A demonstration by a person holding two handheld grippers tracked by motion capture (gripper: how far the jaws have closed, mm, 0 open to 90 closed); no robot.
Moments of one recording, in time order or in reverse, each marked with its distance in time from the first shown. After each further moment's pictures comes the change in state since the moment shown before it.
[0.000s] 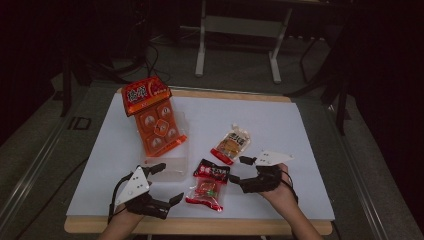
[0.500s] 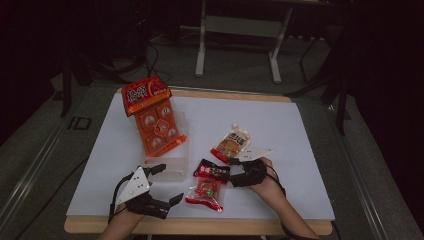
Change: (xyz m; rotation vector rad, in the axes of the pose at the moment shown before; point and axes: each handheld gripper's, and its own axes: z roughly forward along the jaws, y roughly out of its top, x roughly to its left) left arm 0.003 -0.005 0.002 0.010 -0.009 -0.002; right arm -0.023 -0.015 0.052 0.116 0.035 -0.007
